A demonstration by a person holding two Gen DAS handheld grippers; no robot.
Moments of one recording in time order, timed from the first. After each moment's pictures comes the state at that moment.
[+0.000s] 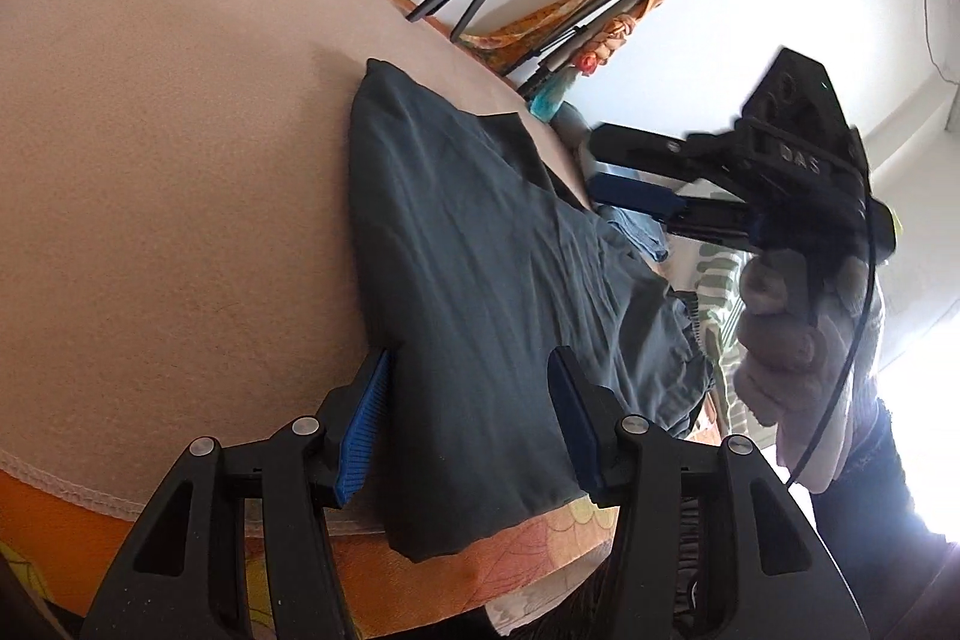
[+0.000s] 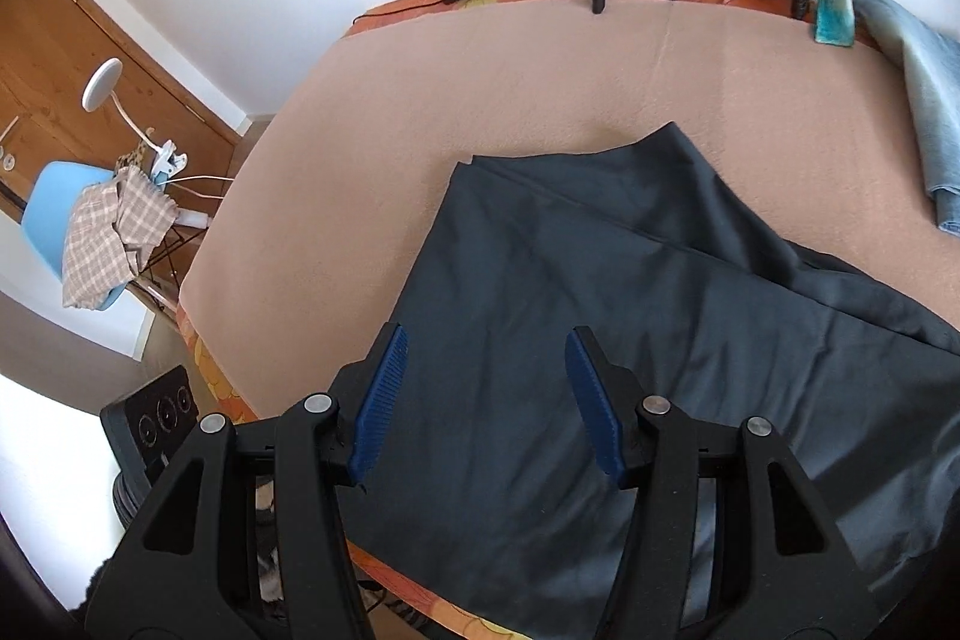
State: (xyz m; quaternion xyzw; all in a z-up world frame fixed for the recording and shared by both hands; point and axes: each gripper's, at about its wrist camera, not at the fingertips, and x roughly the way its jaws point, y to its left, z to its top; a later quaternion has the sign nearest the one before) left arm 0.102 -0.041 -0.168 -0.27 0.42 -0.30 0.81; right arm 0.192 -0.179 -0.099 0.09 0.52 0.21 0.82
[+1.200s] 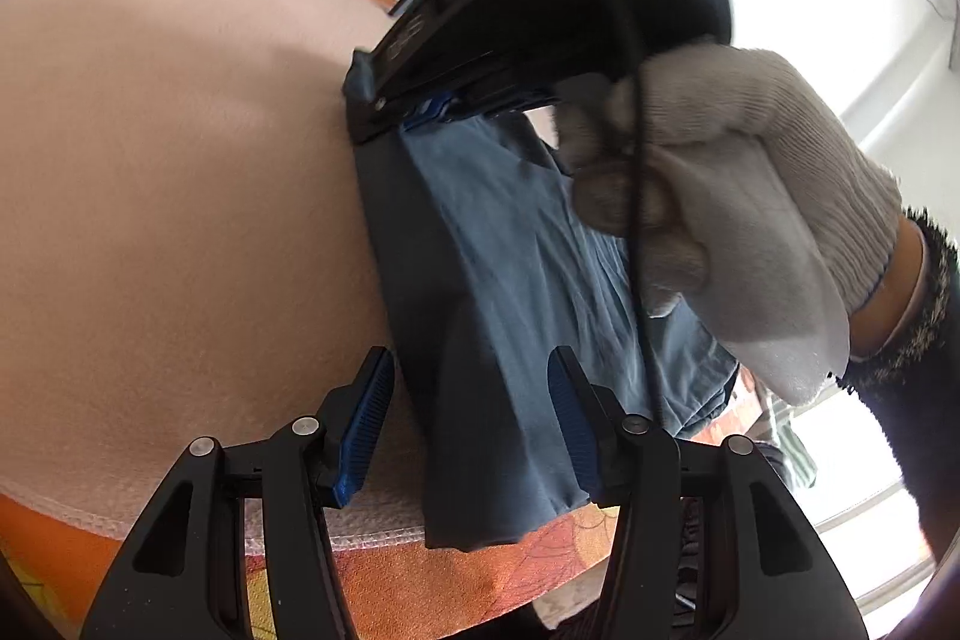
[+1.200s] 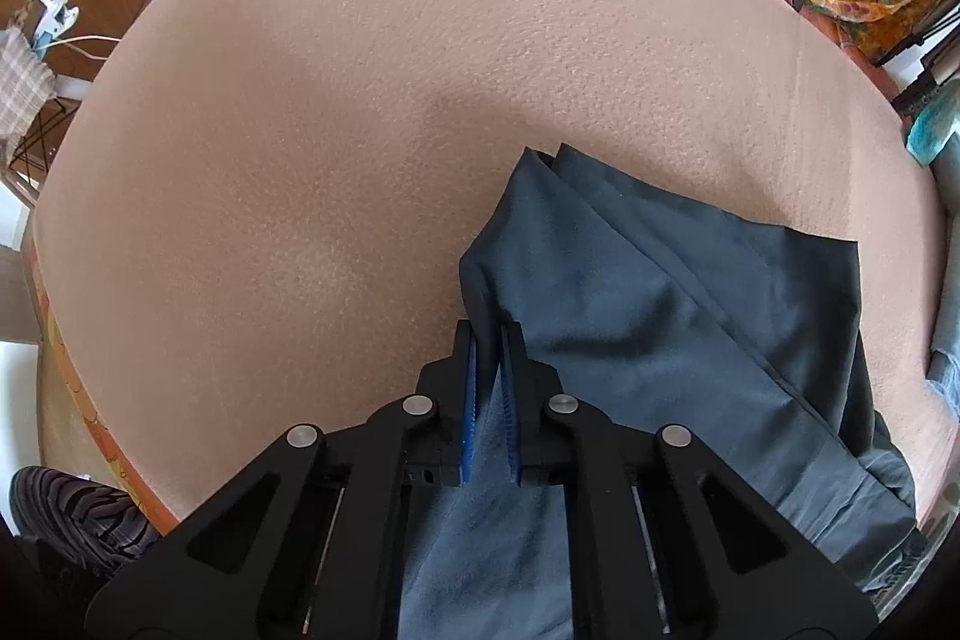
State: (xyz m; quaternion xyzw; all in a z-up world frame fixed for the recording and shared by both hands) left arm 0.092 -0.051 -0.166 -0.22 0.43 -0.29 0.82; right arm 0.265 -0.059 -0.165 -0.10 0.61 0.14 0.77
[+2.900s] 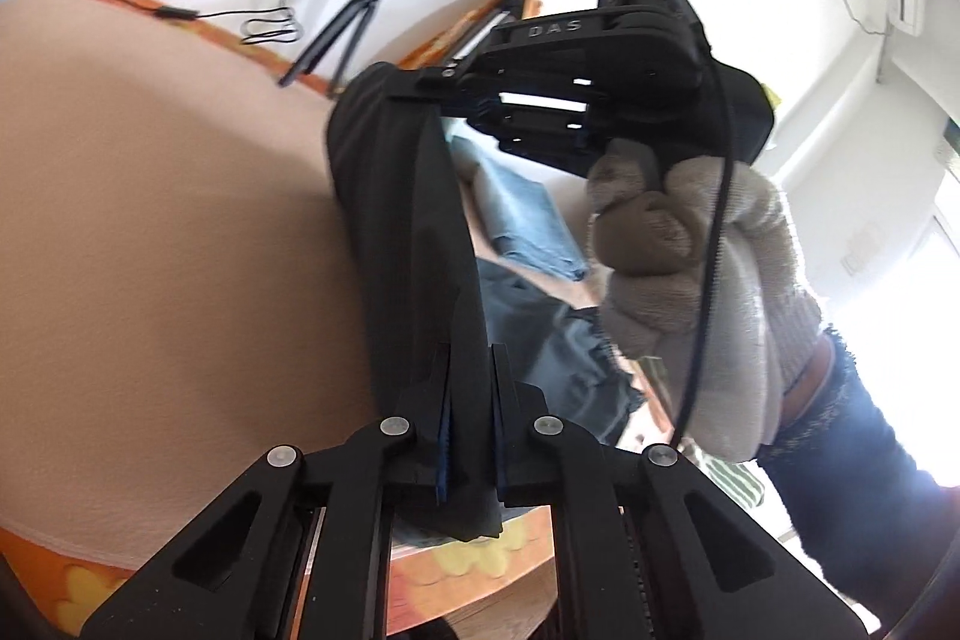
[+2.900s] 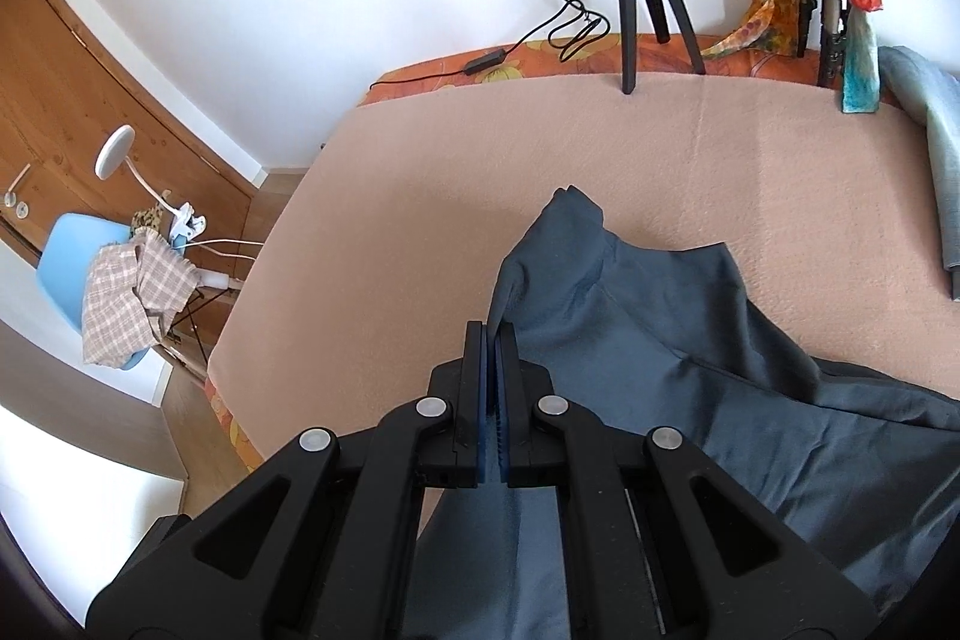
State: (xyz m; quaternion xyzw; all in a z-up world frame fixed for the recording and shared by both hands) left arm 0.064 -0.093 -0.110 -0.25 0.34 -0.37 0.83; right arm 0.225 -0.170 -0.057 0.12 0.47 0.21 0.85
